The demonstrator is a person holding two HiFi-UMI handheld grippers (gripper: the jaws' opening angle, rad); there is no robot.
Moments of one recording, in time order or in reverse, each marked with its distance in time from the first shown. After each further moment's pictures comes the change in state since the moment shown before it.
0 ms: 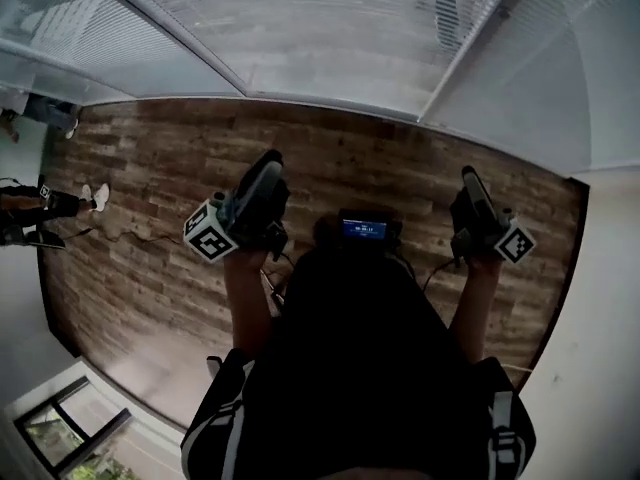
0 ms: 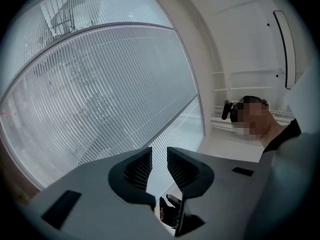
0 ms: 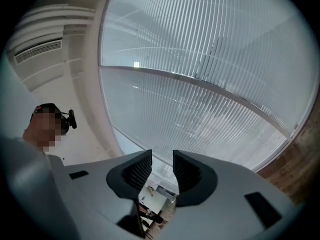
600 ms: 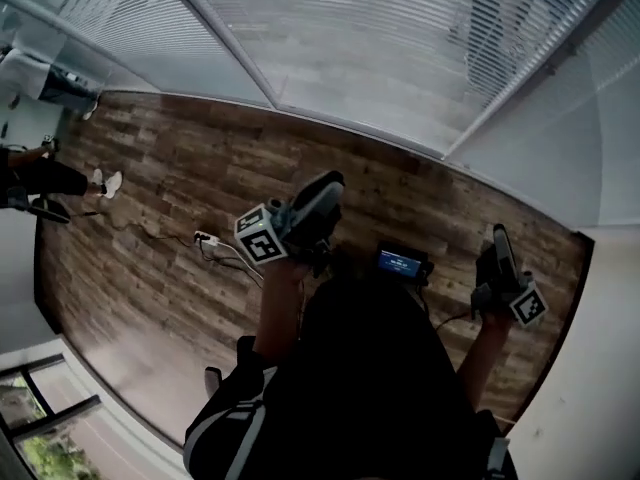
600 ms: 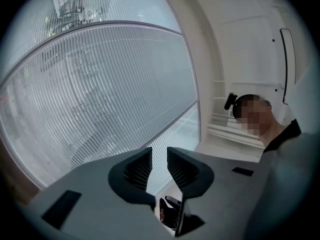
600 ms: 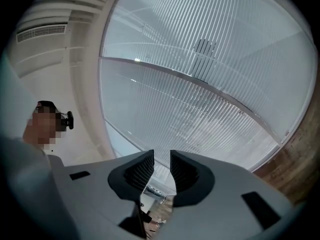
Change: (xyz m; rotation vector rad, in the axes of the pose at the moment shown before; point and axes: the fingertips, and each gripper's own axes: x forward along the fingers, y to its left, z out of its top) left arm -0.006 0.010 -0.026 -0.111 0.002 -0.069; right arm -0.050 0.015 -0.020 -0.017 -0.038 -0.229
